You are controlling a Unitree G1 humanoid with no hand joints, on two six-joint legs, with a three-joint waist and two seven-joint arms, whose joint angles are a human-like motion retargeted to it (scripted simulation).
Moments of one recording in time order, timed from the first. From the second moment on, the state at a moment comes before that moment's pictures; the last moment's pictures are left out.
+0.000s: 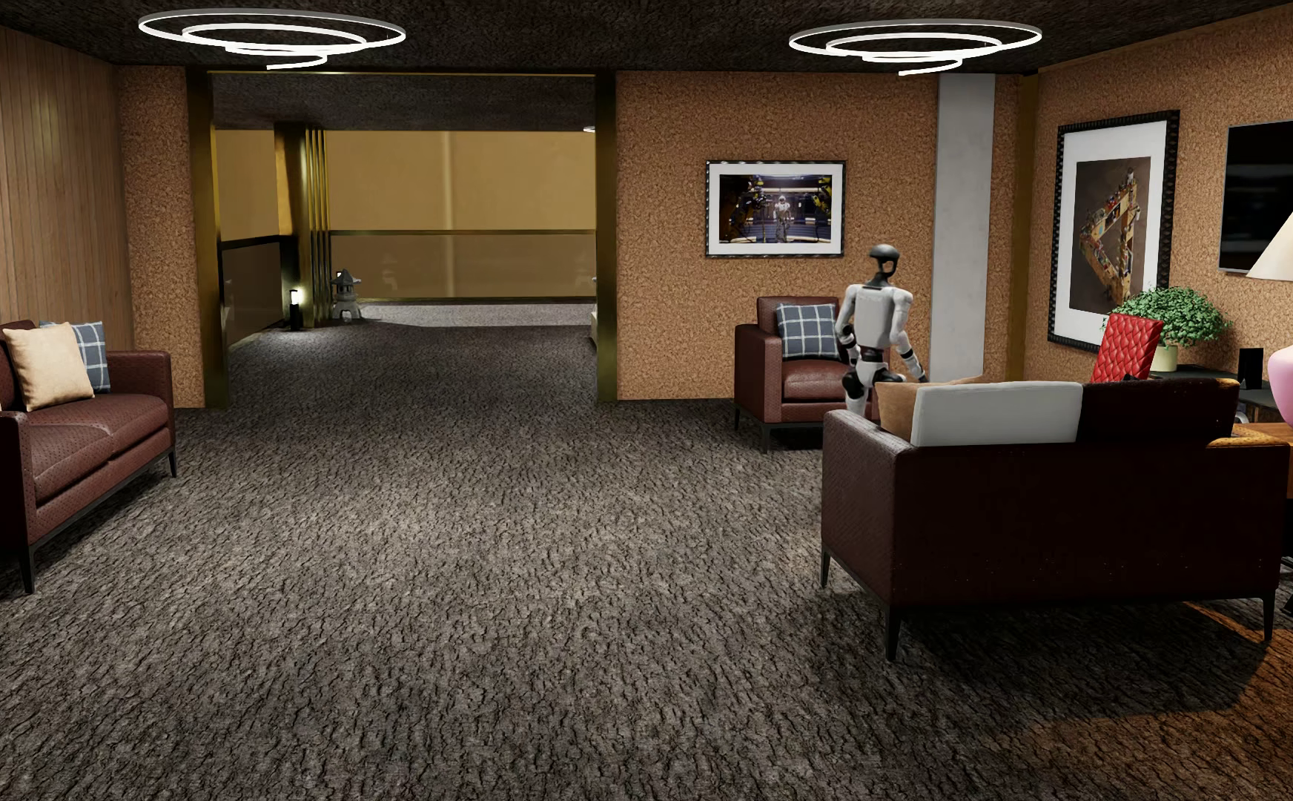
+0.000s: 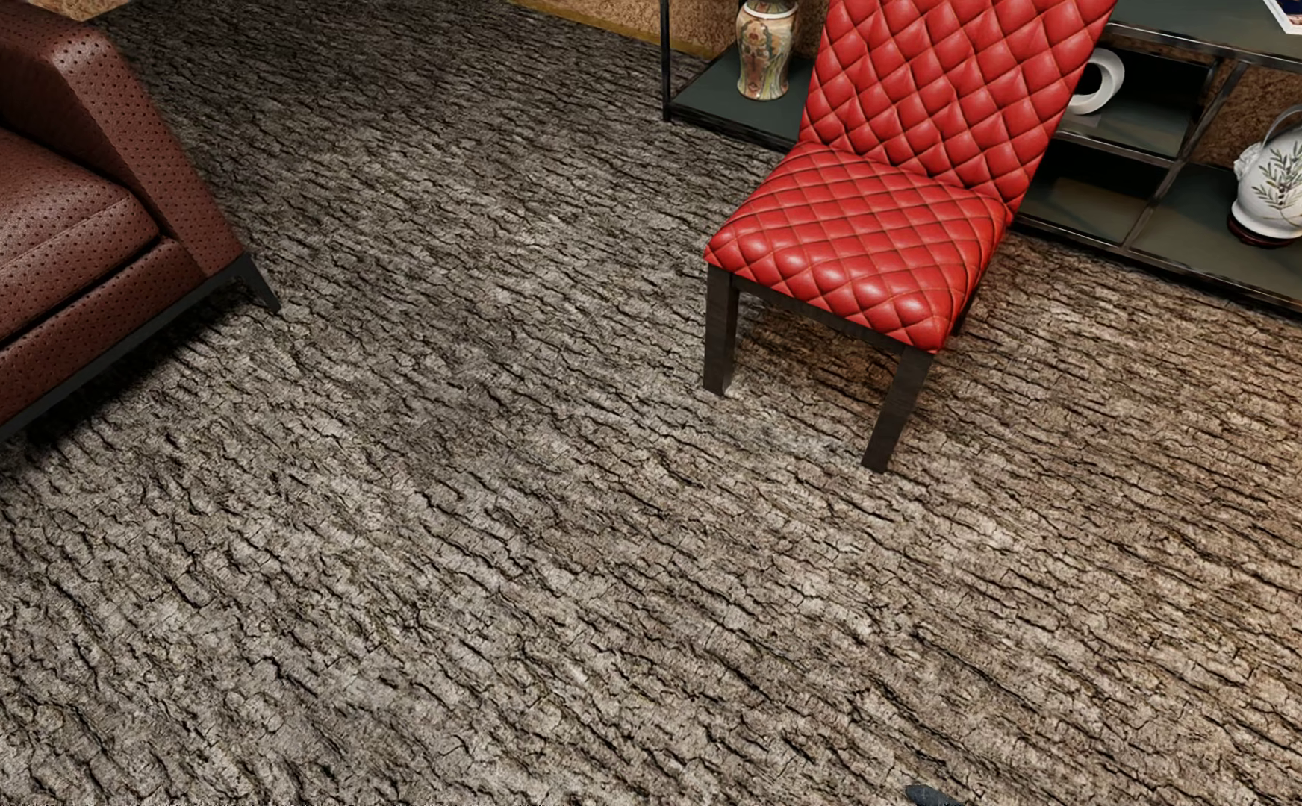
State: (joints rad) body -0.26 -0.22 -0.04 0.23 -0.04 0.05 0.28 -0.31 0.01 0.50 0.41 0.15 0.20 -0.28 -0.36 0.24 -0.07 -0.04 -0.02 -0.37 -0.07 0.62 0.62 0.76 -0.65 0.32 0.22 -0.06 -0.05
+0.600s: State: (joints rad) body -0.26 -0.16 -0.04 0.27 -0.08 0.03 0.65 -0.44 -0.01 0.51 0.34 0.10 0.21 -0.26 -0.35 0.26 -0.07 0.08 -0.01 -0.36 -0.09 0.63 0.73 0.73 -0.65 0.33 0.24 -0.03 -0.05
